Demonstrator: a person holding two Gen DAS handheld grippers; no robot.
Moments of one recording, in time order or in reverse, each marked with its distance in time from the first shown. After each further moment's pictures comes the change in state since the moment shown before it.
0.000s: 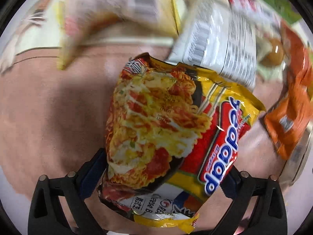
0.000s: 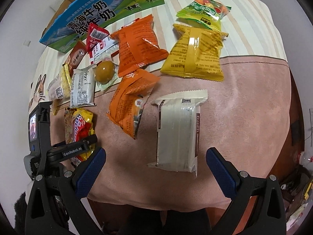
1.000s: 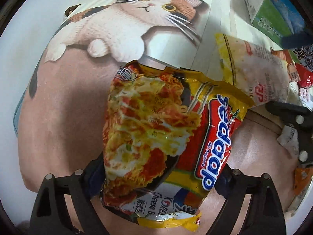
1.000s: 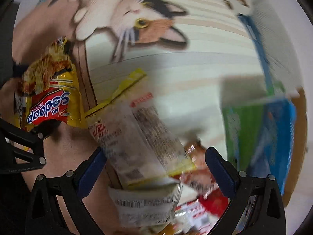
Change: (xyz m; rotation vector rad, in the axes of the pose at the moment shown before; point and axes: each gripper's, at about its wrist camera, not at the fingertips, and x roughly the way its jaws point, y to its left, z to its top) left arm -0.035 0.134 -0.034 -0.252 -0.133 0.102; right arm 0.124 0.327 0.063 -1.503 0.093 -0.331
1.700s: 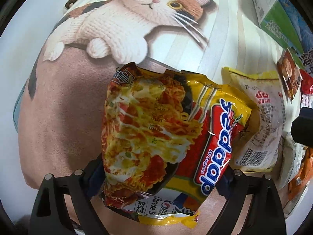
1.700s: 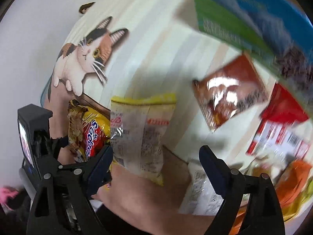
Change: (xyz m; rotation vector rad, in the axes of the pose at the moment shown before) left arm -0.005 0.006 0.054 -0.041 0.065 -0.013; right arm -0.015 -0.098 -0.141 0.815 -0.052 0.499
